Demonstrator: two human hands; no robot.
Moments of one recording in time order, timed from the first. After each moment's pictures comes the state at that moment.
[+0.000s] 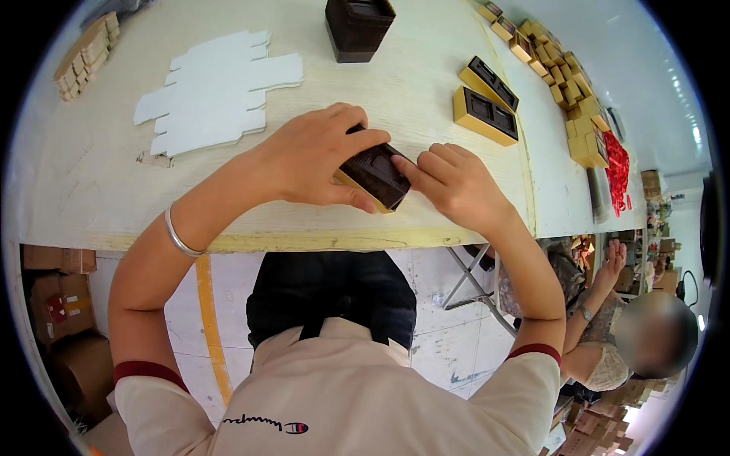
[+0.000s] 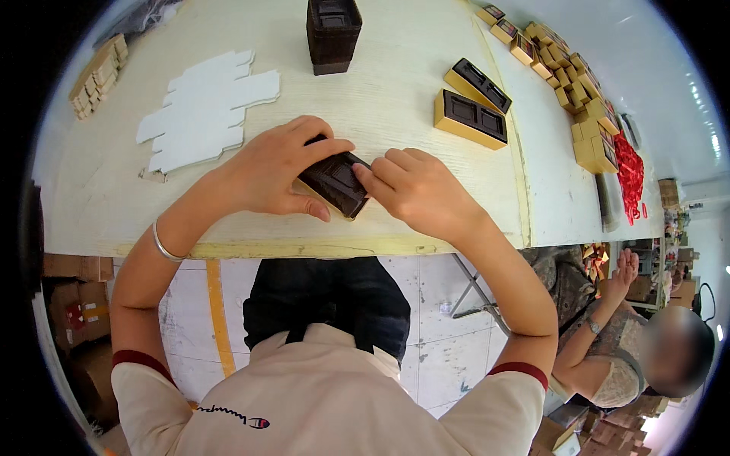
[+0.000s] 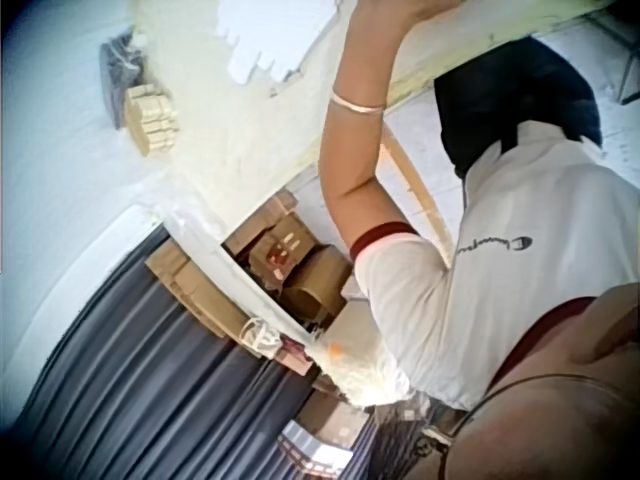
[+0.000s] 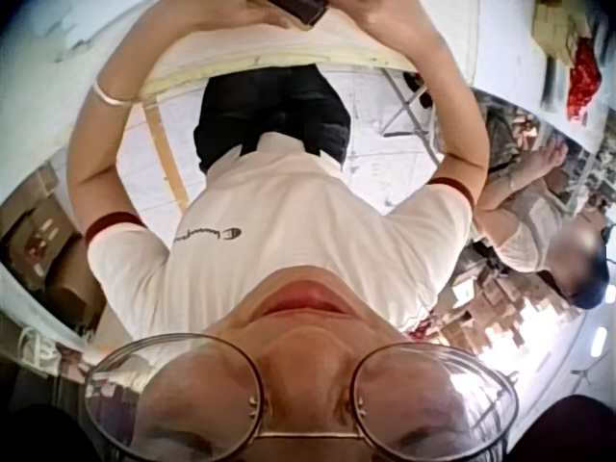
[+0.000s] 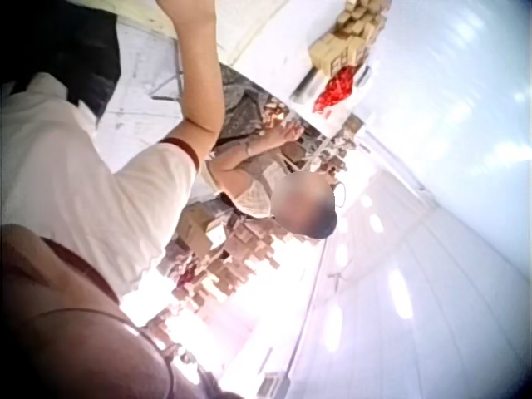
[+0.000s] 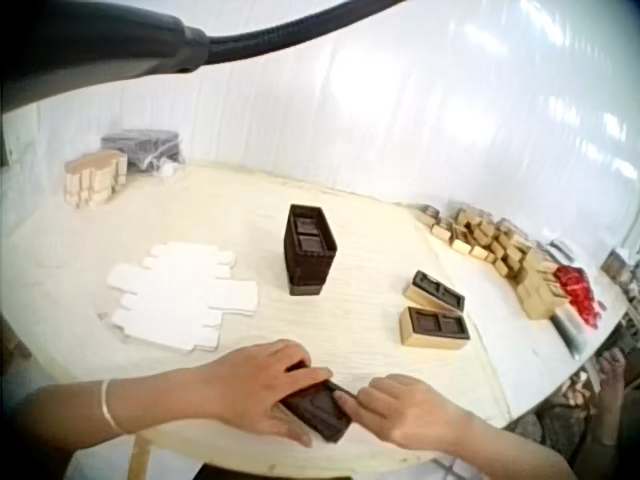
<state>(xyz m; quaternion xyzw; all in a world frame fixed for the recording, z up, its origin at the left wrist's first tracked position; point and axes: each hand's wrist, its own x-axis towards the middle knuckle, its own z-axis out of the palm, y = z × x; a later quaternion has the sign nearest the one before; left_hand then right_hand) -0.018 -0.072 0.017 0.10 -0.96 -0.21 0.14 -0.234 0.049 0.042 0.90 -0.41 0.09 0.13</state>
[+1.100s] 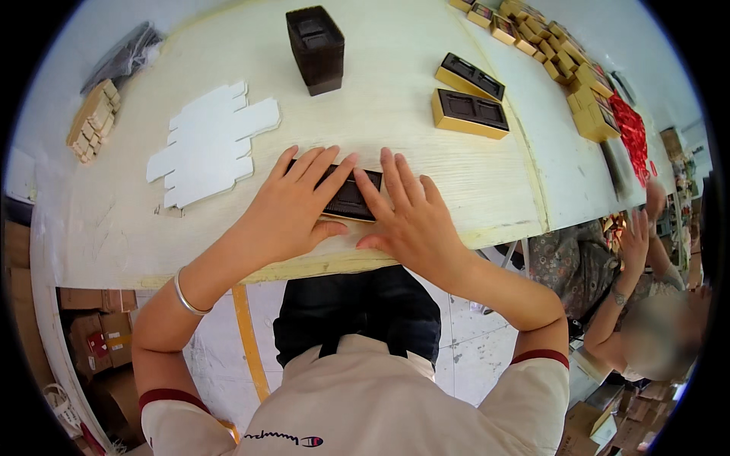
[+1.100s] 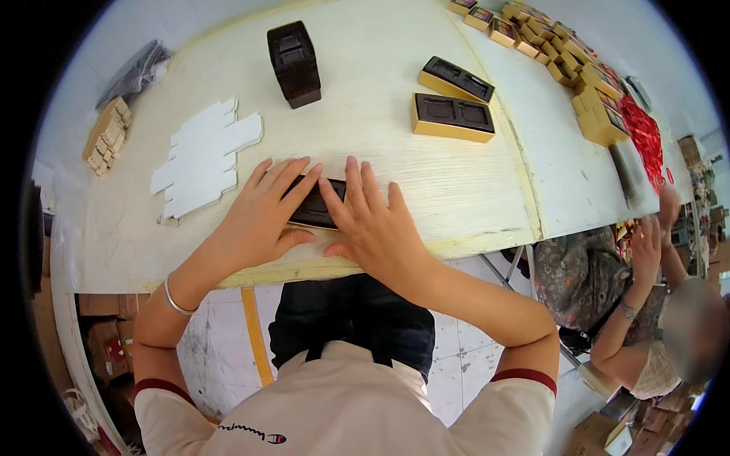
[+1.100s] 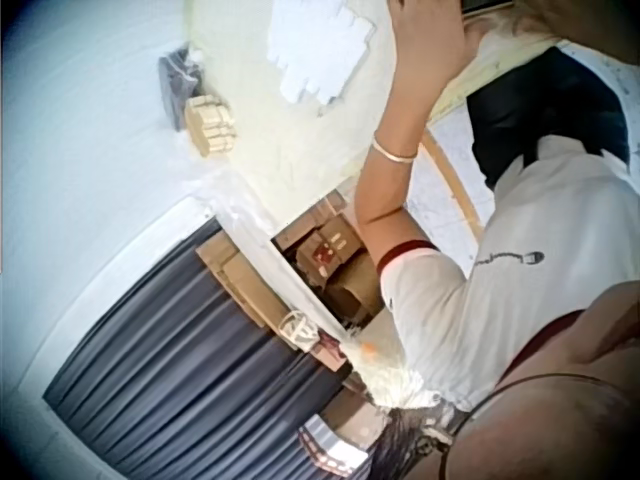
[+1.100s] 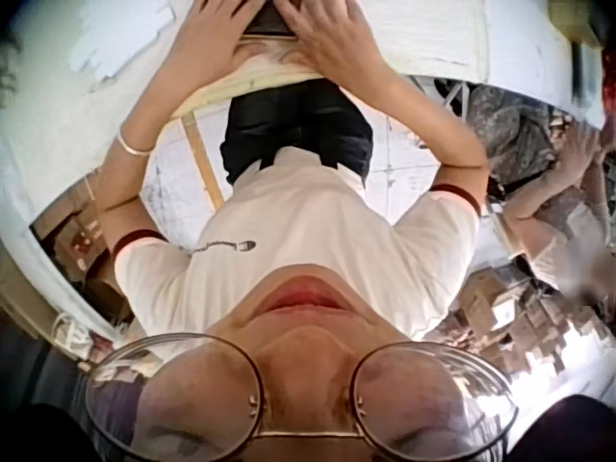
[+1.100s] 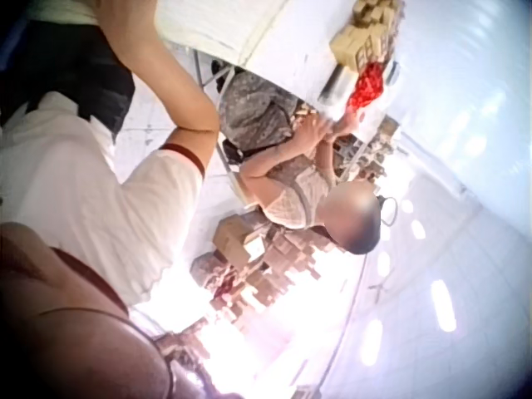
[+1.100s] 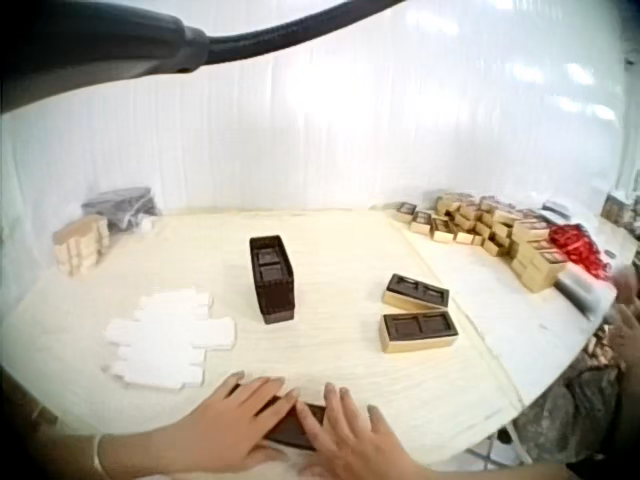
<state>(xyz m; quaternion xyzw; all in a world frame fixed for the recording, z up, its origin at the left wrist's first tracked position) -0.010 -0.044 0.017 0.15 -0.98 -0.07 0.10 -0.189 0.080 0.002 0.77 -0.62 0.06 0.16</state>
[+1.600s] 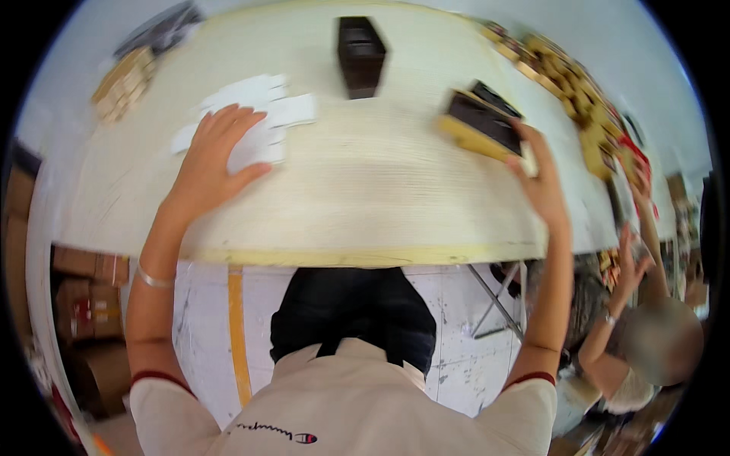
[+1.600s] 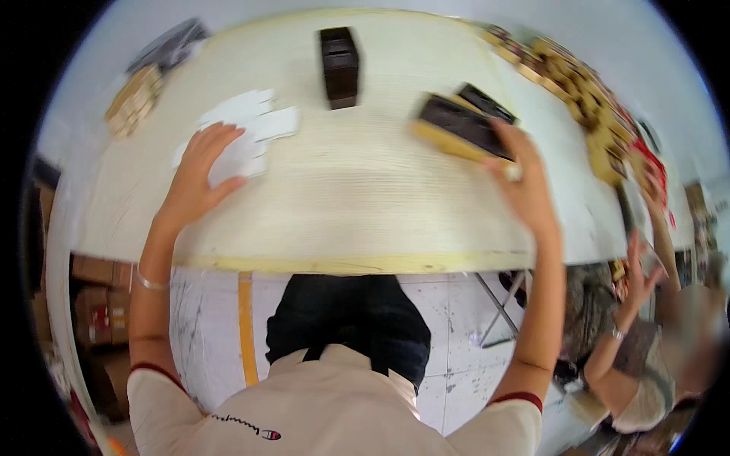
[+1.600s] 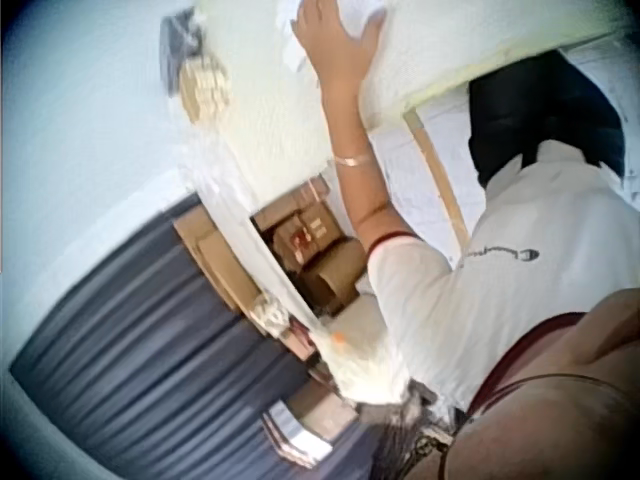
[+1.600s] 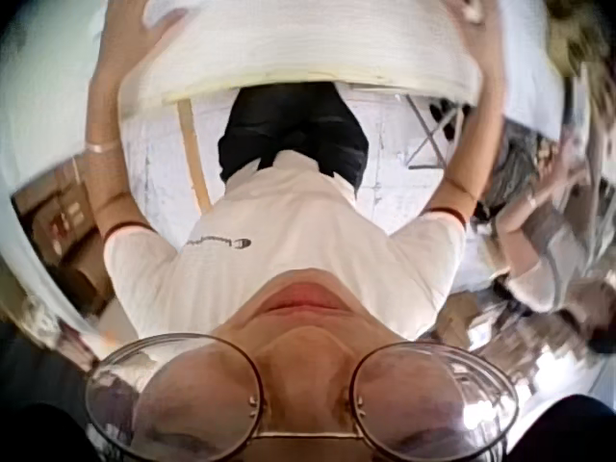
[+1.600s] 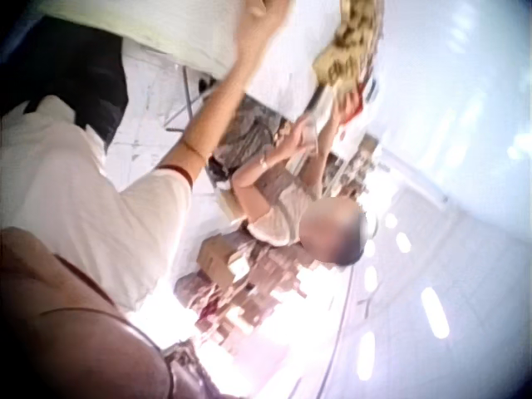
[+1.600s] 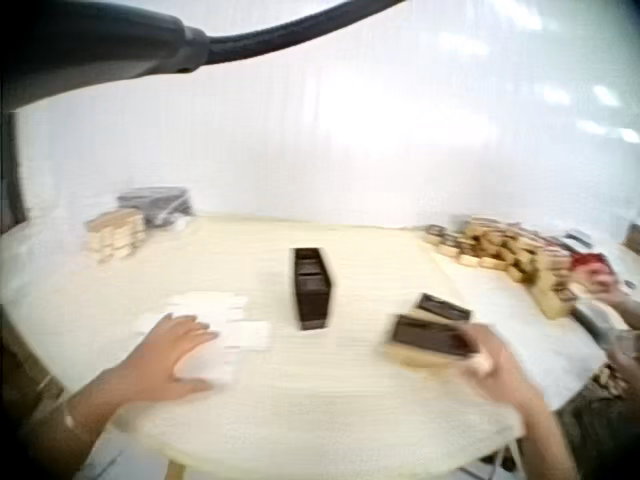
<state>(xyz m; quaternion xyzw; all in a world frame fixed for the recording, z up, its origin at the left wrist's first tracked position) 0.081 -0.097 0.043 0.33 -0.92 -0.05 0.20 -0.351 0.073 0.042 0.68 -0.65 0.34 0.01</state>
